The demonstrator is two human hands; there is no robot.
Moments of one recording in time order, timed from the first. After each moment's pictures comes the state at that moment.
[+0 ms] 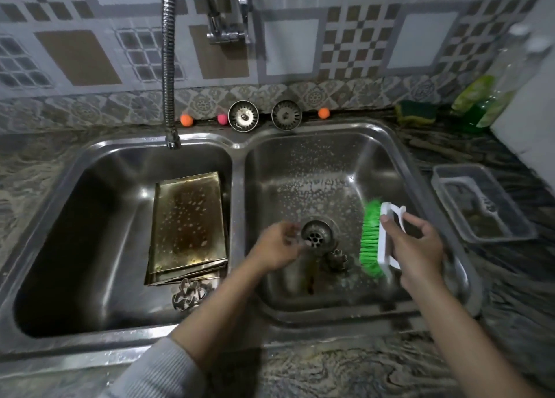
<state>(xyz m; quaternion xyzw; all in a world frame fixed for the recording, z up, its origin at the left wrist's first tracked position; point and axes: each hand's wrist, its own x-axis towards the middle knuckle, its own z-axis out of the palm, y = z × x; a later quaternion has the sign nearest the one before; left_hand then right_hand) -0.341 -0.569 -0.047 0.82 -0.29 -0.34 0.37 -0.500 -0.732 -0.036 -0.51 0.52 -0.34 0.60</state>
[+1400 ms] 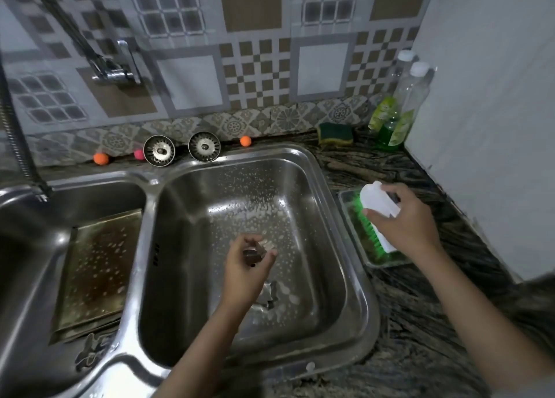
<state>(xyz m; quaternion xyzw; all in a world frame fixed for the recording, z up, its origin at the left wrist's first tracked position) -0.427 -0.687 -0.050 0.73 -0.18 -0.19 0.63 -0.573 -0.919 0.012 -0.81 0.44 -0.20 0.34</state>
